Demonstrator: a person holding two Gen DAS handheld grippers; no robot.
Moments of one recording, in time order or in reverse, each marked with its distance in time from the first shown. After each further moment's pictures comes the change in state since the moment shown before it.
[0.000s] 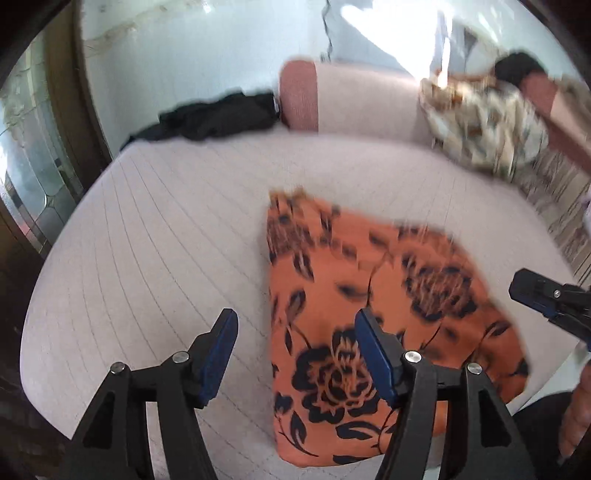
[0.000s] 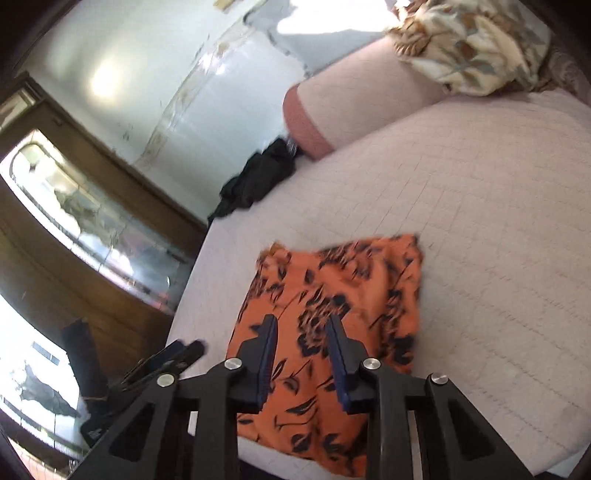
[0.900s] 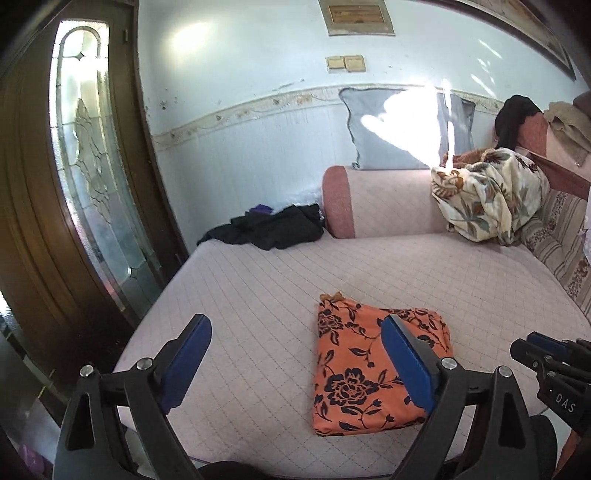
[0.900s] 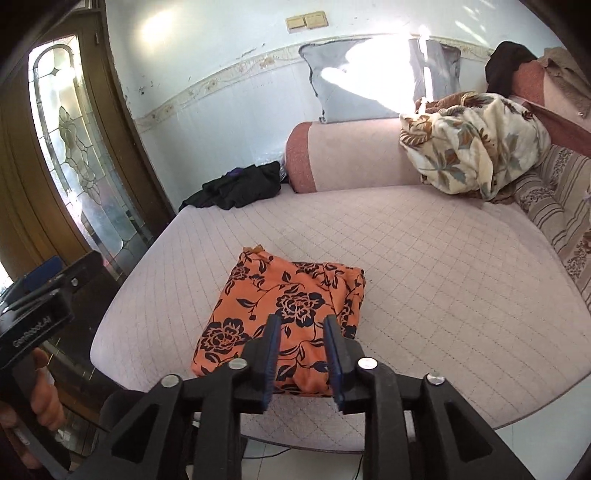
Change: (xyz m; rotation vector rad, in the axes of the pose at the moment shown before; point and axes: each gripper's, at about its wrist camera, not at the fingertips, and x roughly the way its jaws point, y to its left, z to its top) left arm -0.211 -0.020 -0.009 -0.020 -0.433 0.240; right arm -0.121 0.098 -0.049 -0.326 -0.162 -0.343
